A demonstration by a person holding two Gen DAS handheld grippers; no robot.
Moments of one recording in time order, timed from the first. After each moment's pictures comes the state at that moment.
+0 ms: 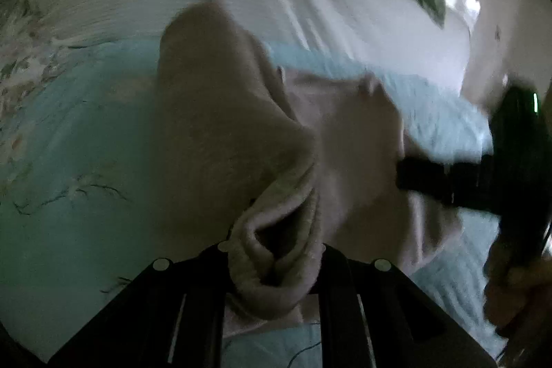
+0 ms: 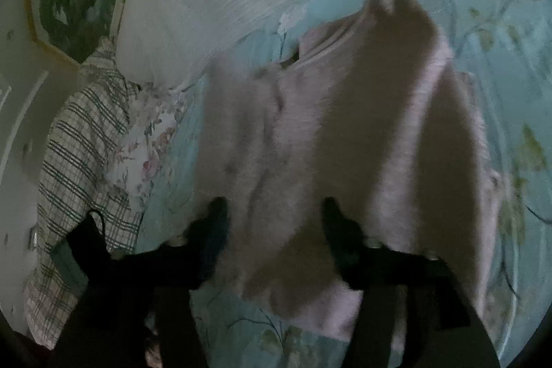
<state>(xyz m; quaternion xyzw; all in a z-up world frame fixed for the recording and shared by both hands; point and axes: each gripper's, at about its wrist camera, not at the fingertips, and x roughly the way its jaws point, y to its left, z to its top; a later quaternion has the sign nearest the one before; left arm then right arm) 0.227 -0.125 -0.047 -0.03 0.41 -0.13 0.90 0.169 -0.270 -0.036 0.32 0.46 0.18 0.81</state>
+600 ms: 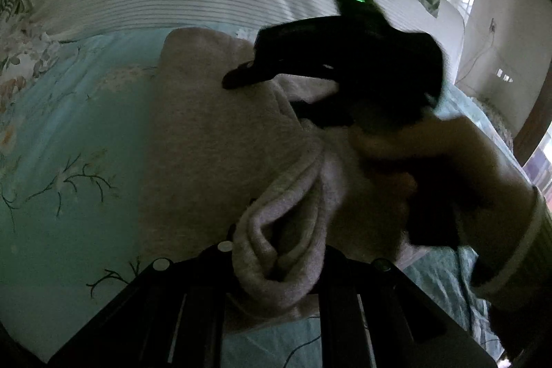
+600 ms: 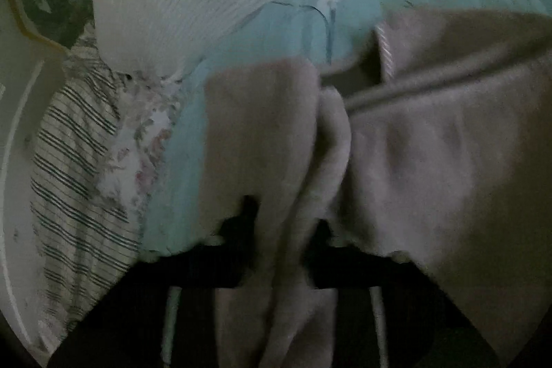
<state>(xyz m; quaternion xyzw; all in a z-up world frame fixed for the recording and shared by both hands) 0.228 -0.125 -0.054 -0.04 0.42 -0.14 0.90 0.320 -0.206 -0.064 0.32 0.50 0.23 0.77</state>
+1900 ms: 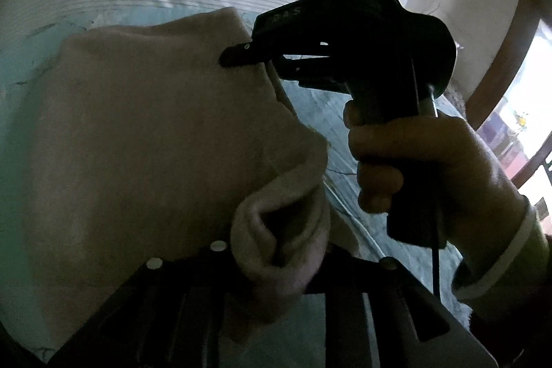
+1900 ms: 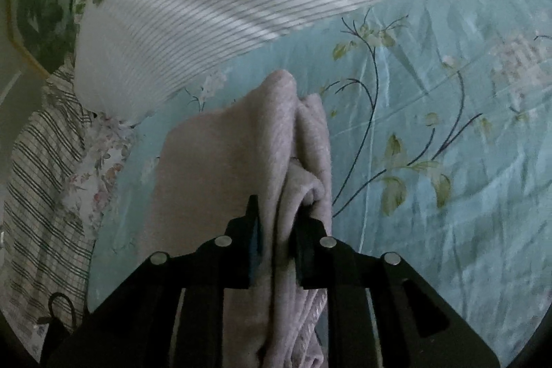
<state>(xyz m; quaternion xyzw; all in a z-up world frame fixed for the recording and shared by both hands) 0.244 -0.266 -0.065 -0.03 0.46 -0.28 0.85 0.246 -0.374 -0.039 0.26 0.44 0.11 0.85</state>
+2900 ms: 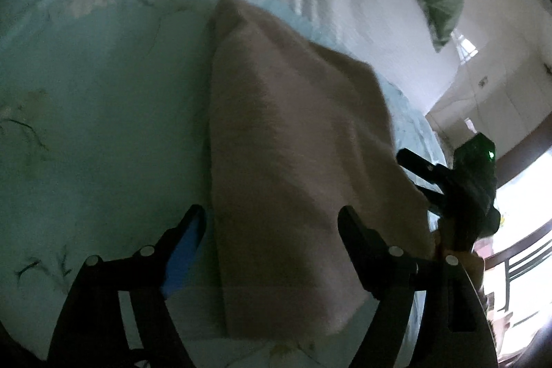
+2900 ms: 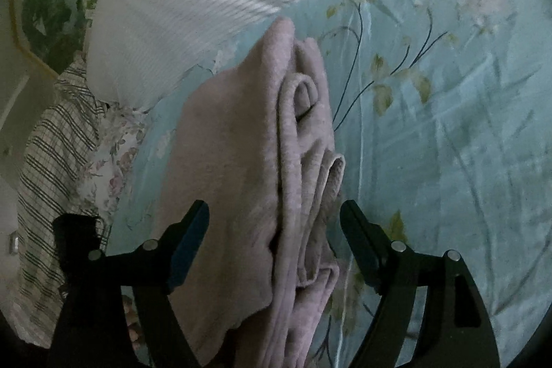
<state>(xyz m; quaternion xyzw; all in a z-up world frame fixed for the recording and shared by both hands) 0.270 -0.097 -0.065 -0.22 0.50 -0.20 0.81 0.193 -0.372 -0.056 0.30 0.46 0.13 0.83</state>
